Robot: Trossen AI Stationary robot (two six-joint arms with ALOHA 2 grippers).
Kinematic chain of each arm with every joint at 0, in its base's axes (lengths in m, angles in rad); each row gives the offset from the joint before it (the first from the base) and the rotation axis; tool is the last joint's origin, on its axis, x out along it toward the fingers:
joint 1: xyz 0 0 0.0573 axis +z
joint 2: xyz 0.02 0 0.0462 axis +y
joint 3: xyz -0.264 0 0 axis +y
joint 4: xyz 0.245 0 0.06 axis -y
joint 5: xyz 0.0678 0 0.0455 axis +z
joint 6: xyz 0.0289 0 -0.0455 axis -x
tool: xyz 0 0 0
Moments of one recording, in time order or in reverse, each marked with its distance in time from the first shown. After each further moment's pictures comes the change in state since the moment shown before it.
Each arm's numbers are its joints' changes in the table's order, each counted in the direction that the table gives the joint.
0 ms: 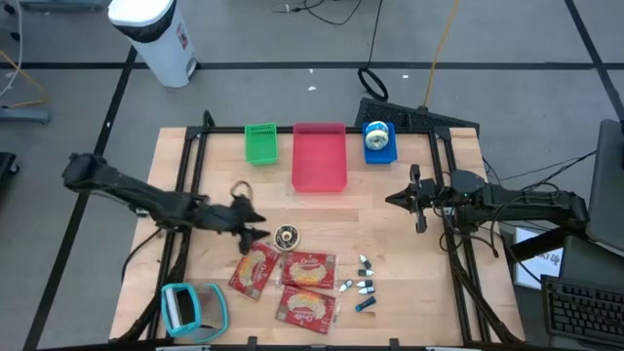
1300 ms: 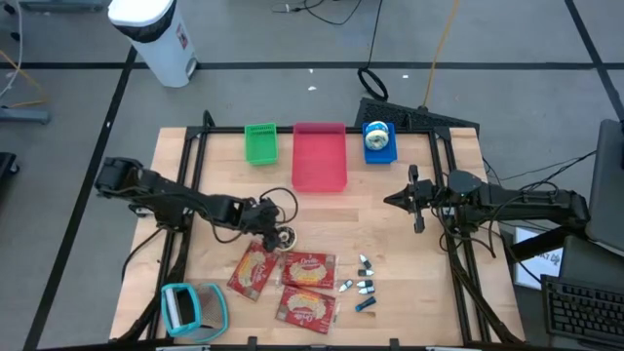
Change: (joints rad) left arm 0.118 0.452 -0.223 -0.222 -0.053 0.041; right arm -0.001 0.028 0.000 0.003 -0.001 0.023
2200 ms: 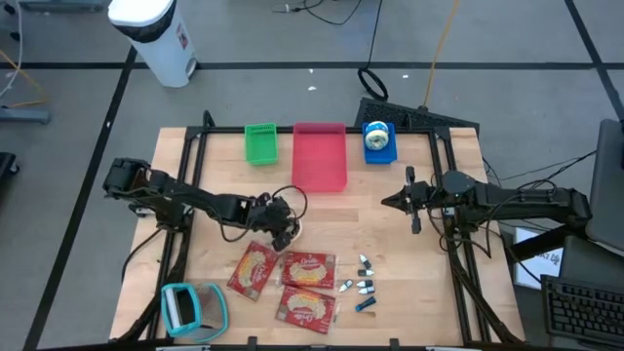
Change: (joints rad) left arm 0.035 0.071 -0.060 0.159 0.030 -0.233; right arm 0.000 0.059 0.000 -0.001 0.002 0.025
